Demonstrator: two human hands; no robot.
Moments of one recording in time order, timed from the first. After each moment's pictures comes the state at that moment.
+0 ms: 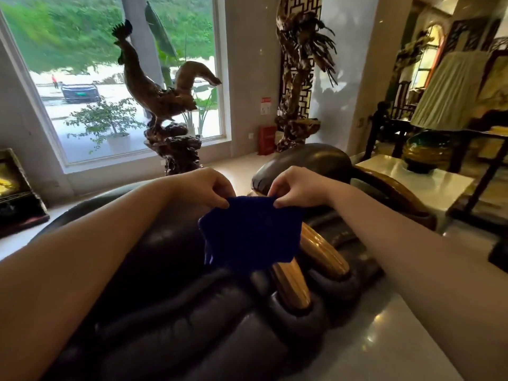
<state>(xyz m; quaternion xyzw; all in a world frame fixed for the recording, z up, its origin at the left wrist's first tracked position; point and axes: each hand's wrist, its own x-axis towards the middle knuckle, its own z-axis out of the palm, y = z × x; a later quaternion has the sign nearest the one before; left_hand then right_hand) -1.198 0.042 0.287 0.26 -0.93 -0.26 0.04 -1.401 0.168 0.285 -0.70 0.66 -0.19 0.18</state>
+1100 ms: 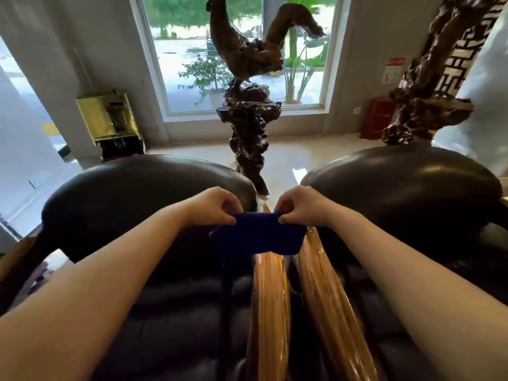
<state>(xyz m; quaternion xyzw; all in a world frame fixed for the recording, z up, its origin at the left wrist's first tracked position) -1.514 -0.180 0.167 0.50 -0.81 -0.29 0.10 -1.749 -0.166 0.168 -0.82 0.51 -0.13 0.24</state>
